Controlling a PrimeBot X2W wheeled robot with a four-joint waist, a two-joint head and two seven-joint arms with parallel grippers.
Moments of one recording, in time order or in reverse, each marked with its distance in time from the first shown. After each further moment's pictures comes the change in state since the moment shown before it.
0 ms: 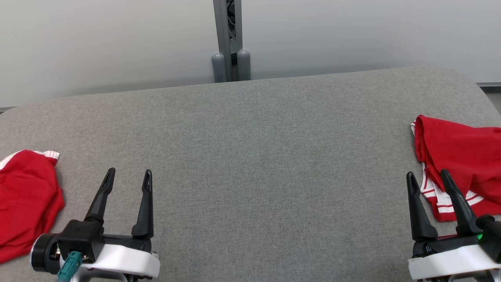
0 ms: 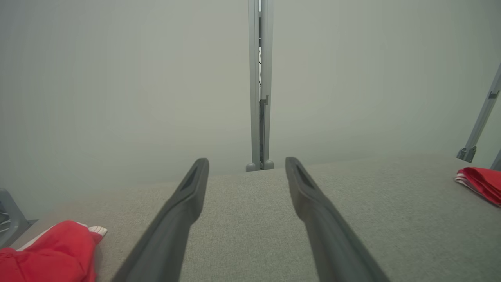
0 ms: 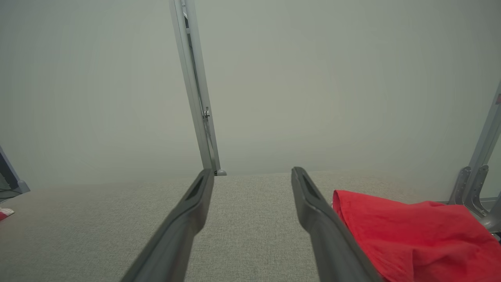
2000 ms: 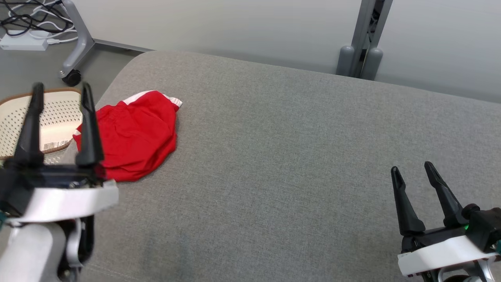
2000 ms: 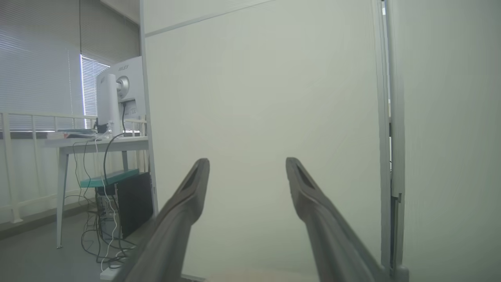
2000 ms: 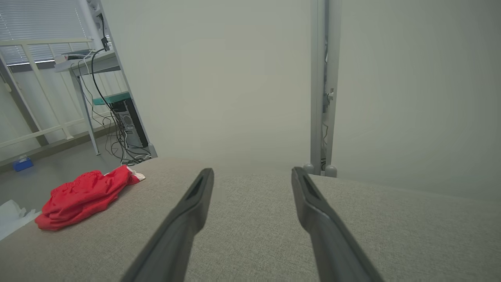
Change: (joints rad) left arm -0.176 0.027 0.114 -0.103 -0.031 0.019 -0.050; right arm -0.024 0.001 0.042 -0.034 0.000 0.000 0.070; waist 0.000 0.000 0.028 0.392
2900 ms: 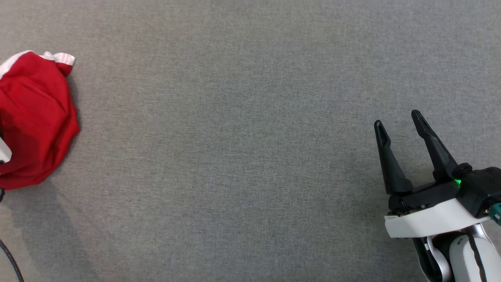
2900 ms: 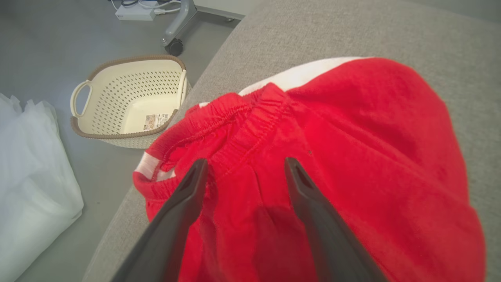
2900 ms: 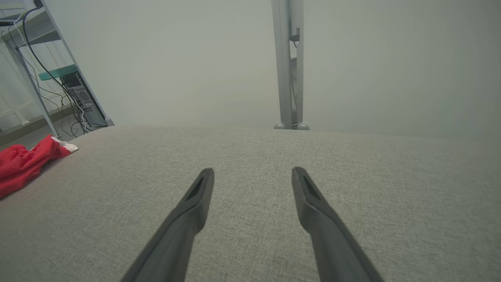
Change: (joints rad) left arm -0.595 0.137 0.045 1.121 -0.201 -0.273 0.439; right arm -0.176 -0.021 0.083 -0.044 -0.048 0.000 0.013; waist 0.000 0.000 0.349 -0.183
